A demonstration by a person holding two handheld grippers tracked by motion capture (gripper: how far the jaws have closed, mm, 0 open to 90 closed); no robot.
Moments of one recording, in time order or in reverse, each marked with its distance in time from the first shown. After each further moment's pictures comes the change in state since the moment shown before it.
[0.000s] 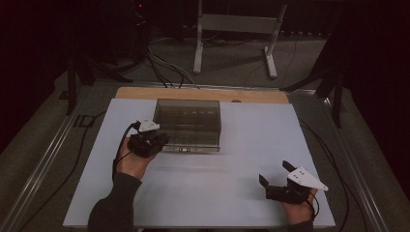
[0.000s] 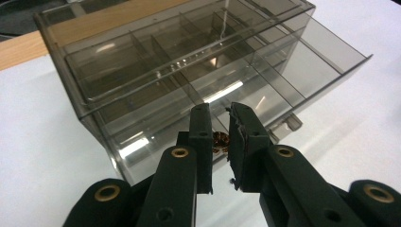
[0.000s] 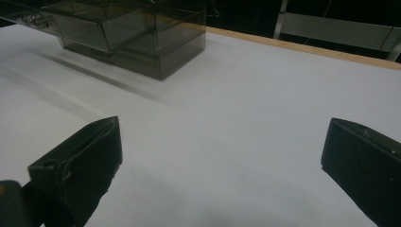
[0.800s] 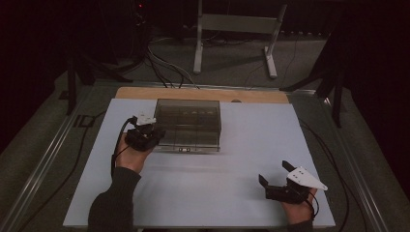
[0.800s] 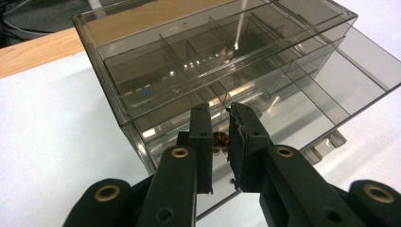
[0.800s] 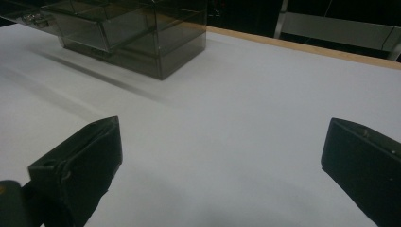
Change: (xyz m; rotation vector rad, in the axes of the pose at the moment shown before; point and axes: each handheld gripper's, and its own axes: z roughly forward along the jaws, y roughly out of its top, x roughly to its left) left arm 0.017 0.004 0.008 0.002 0.048 -0.033; right arm 0.000 0.000 0.001 0.003 0.001 -0.003
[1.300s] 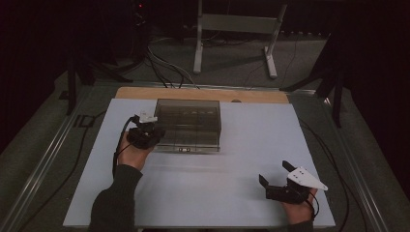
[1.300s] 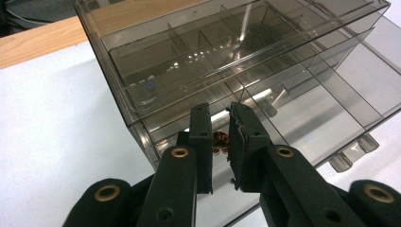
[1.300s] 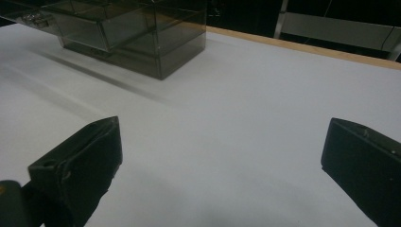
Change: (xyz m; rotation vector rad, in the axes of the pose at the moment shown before) left arm 0.006 0.000 0.015 0.041 0.015 -0.006; right arm -0.001 0.000 -0.001 0.000 0.000 -0.001
